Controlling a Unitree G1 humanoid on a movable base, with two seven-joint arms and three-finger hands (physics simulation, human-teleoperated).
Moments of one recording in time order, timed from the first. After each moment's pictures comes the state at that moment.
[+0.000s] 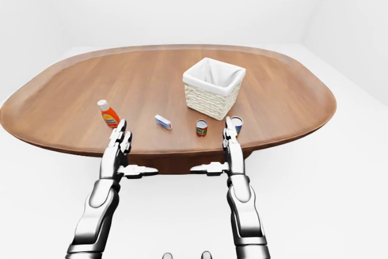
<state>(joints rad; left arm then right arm) 0.00 0.01 0.01 -0.01 -0.01 0.01 -0.02 0.00 -0.01 -0.01 0.00 0.01 0.00 0.02</state>
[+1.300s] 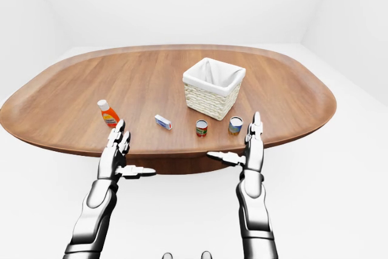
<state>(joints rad) 0.00 0.02 0.03 0.01 -0.01 -0.01 -0.04 -0.05 -0.03 -0.11 0.04 0.04 -0.09 -0.17</state>
